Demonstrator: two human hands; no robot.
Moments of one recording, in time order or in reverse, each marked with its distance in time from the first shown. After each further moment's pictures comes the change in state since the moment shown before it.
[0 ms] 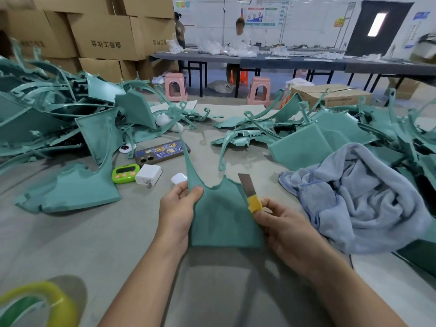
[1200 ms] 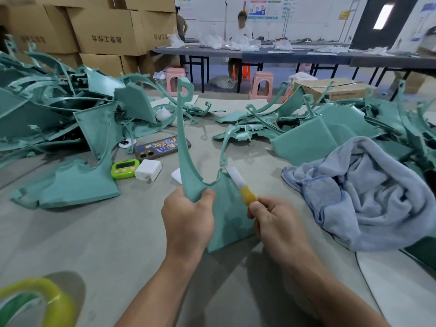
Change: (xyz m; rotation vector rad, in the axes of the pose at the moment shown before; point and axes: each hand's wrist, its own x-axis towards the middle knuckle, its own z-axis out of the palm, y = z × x) left_hand -0.025 -0.008 0.011 0.567 0.308 0.383; right_hand 0.008 0.014 0.015 -0.873 0.318 -0.372
